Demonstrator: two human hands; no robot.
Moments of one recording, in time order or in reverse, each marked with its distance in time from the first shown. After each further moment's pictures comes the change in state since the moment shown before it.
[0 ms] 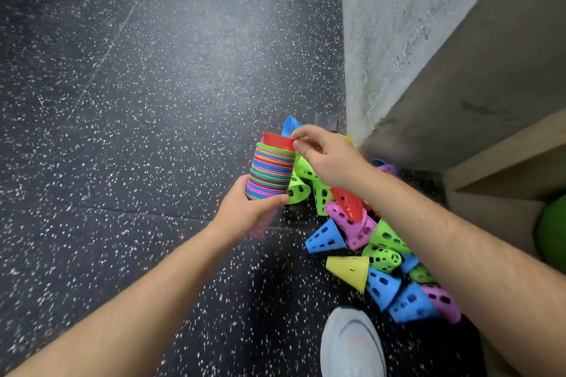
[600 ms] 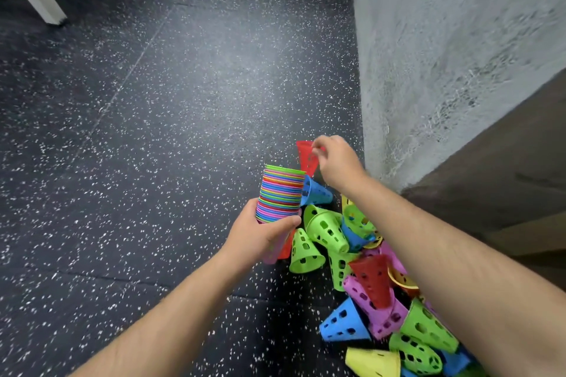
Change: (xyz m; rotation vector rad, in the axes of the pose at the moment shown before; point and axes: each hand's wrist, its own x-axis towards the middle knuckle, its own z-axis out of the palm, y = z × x) left_hand 0.094 0.031 -0.002 -0.057 0.013 -0.001; right_hand 0.169 0.090 -0.005 -0.348 0.212 0.033
